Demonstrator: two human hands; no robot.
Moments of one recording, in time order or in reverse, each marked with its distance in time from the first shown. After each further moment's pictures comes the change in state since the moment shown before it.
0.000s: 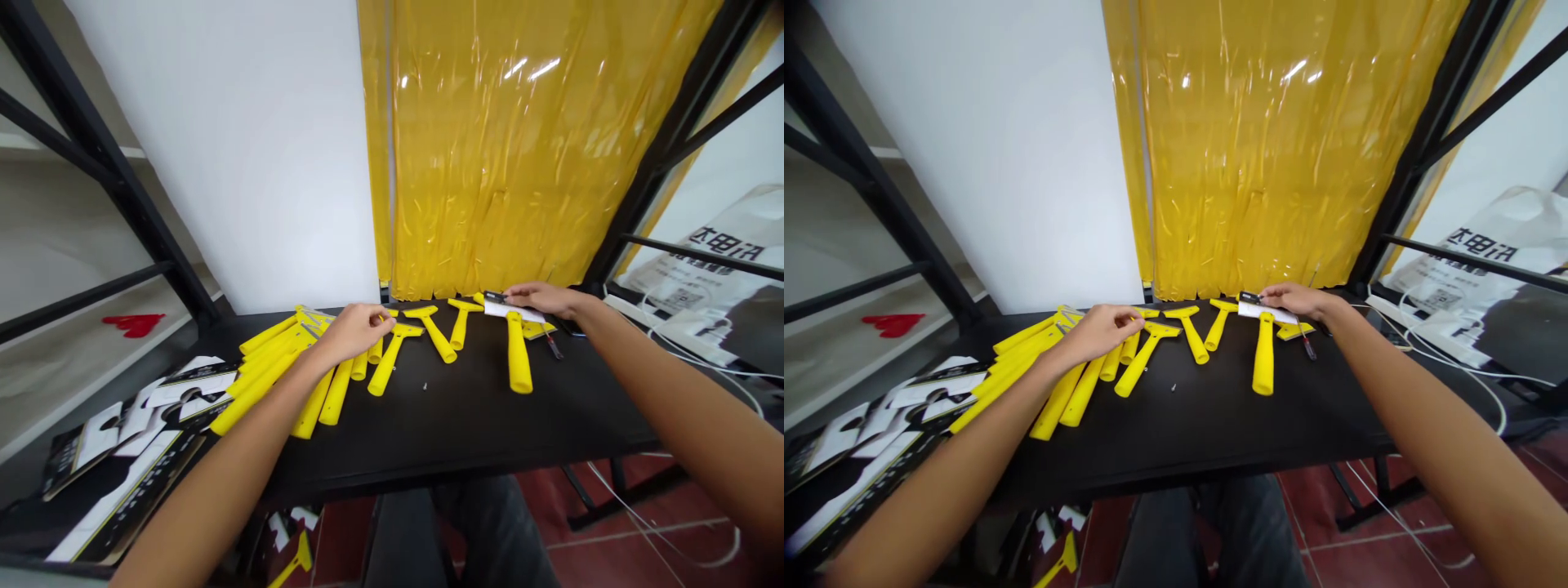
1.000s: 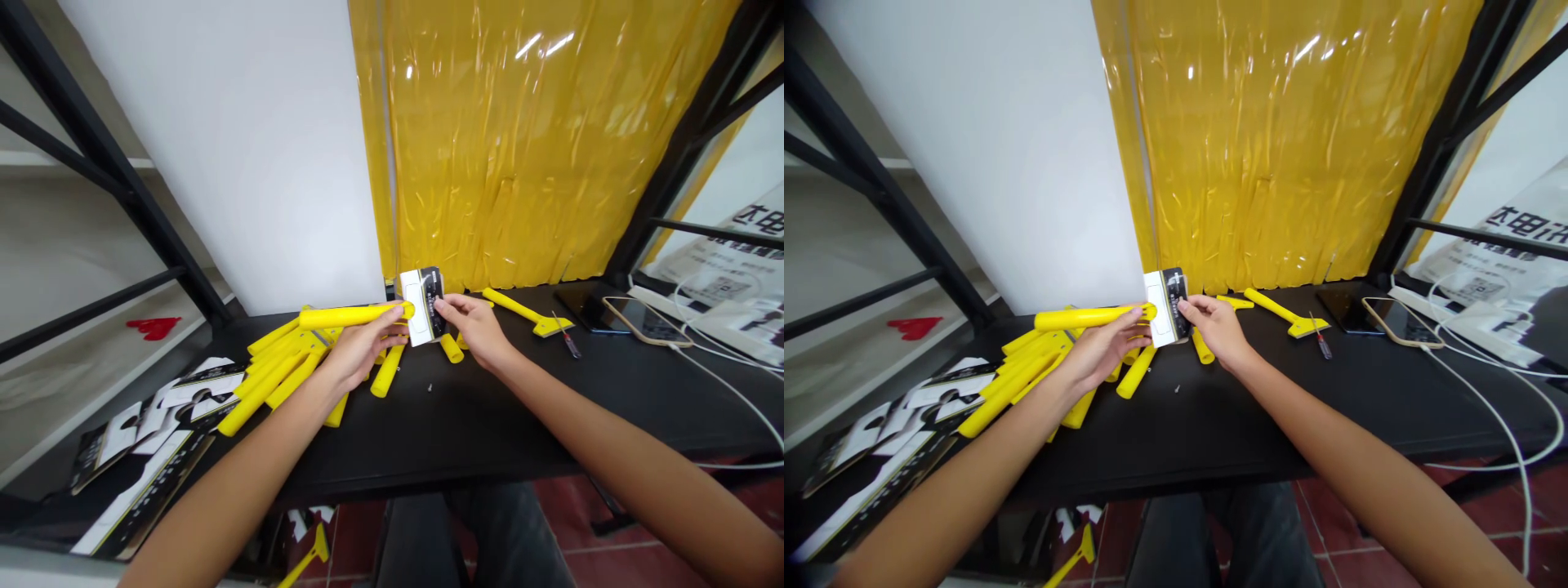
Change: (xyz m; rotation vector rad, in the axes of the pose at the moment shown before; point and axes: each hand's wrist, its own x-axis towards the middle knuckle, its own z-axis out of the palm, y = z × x) left_hand -0.018 0.034 0.027 -1.290 0.127 -0.286; right_hand -0.019 -0.100 0.177 0.672 0.290 -0.446
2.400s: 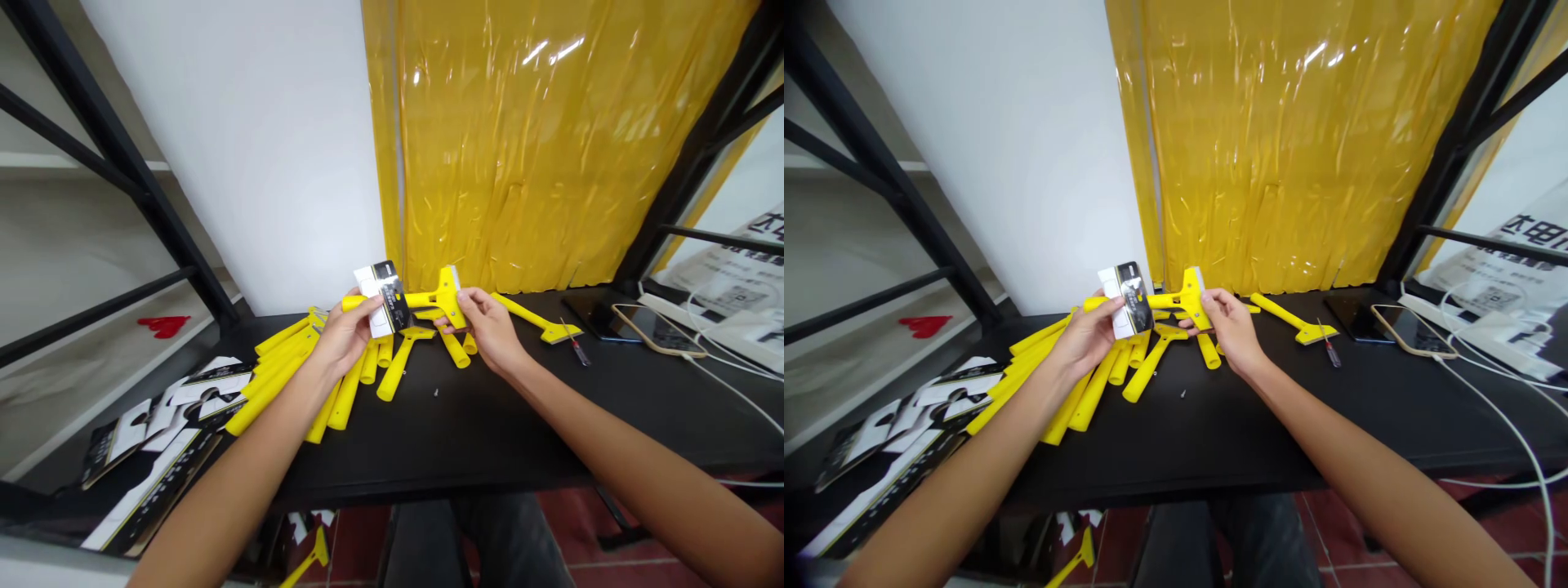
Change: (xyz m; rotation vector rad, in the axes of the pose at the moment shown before) left_hand 0.015 0.019 -0.020 -0.169 0.086 0.146; right_hand -0.002 -0.005 0.001 0.187 0.057 0.040
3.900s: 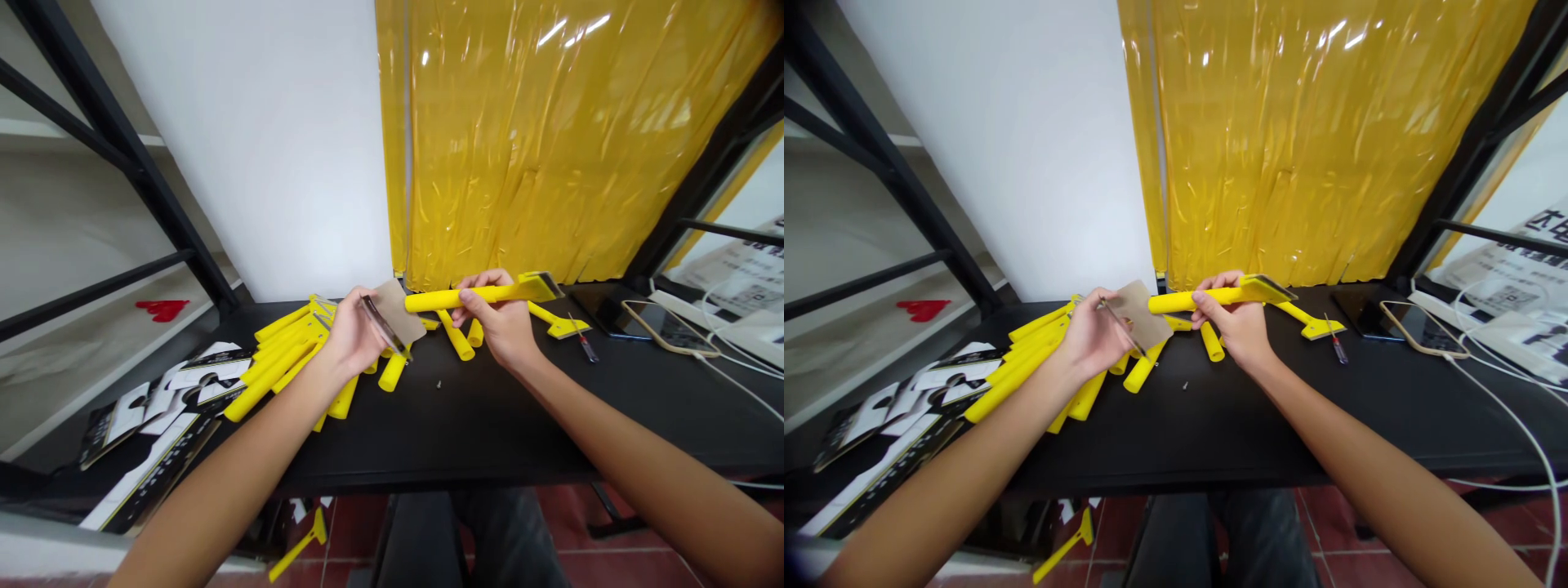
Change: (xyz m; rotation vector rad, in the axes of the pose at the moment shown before) left_hand -0.012 -0.004 0.009 -0.221 0.004 -0.340; right_hand -0.009 -0.011 0.009 -0.052 -0.052 -0.263
